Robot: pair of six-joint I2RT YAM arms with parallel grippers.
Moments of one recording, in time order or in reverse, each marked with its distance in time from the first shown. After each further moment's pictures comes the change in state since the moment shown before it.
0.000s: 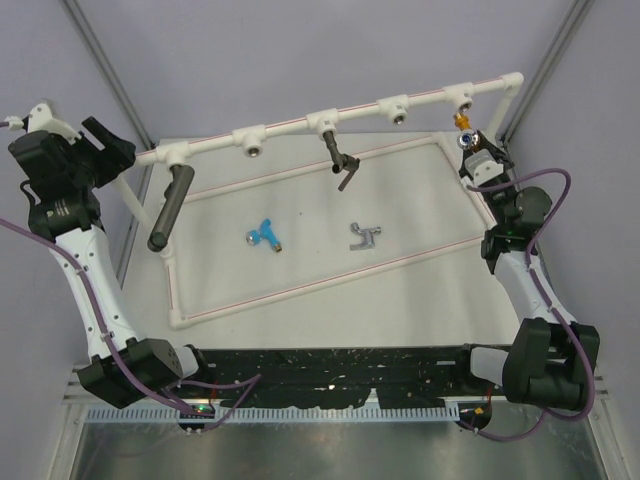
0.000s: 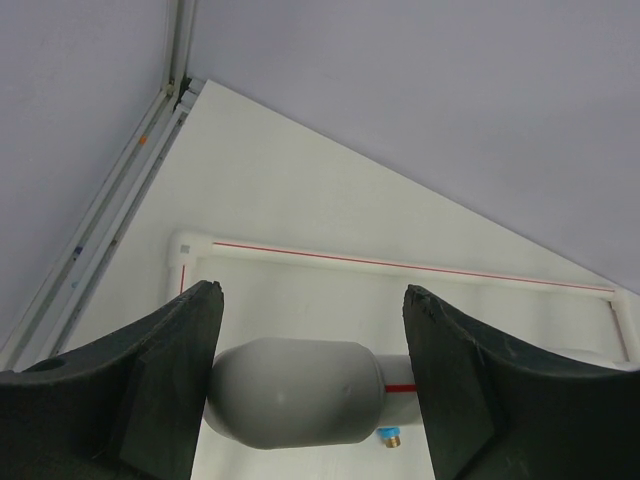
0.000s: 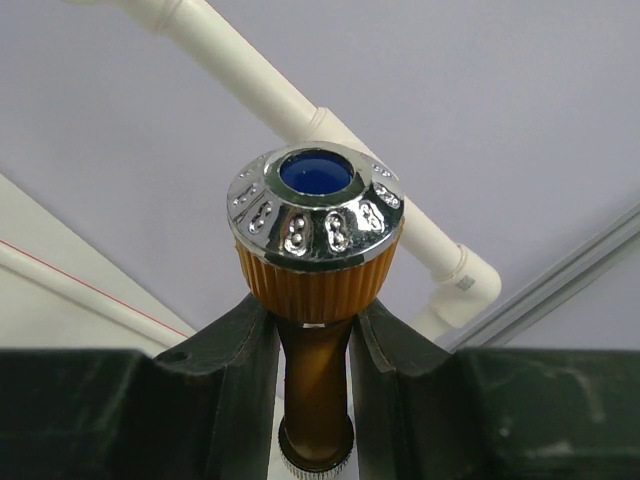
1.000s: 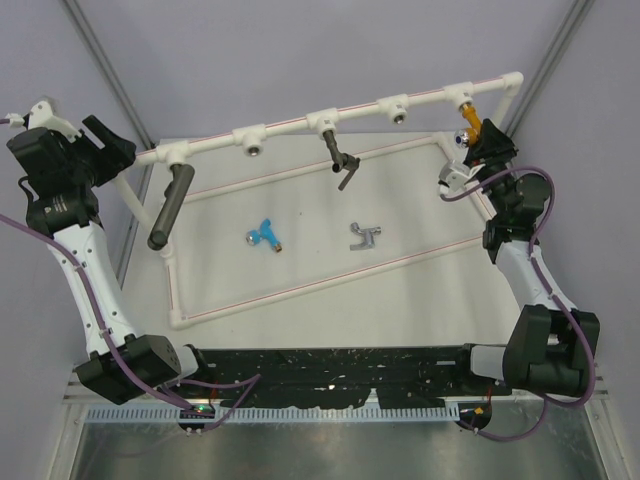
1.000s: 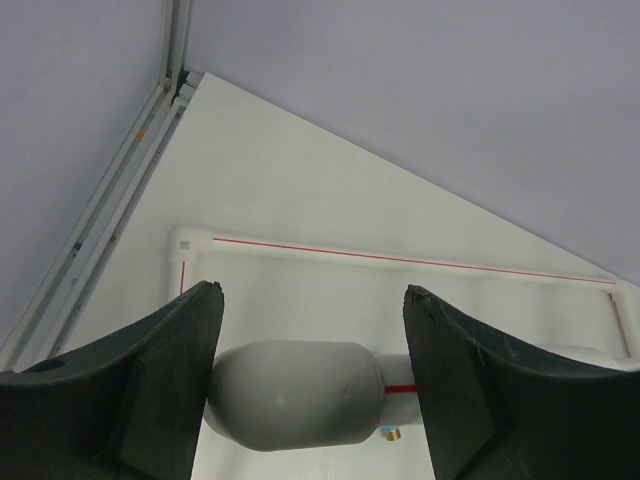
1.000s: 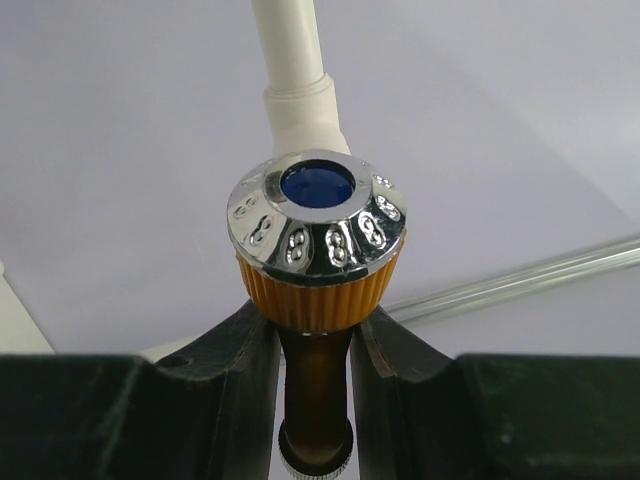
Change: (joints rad) left arm 0.000 0.026 0.039 -0.039 0.010 0.014; right arm -0.008 0.064 0.072 -0.100 -0.006 -0.756
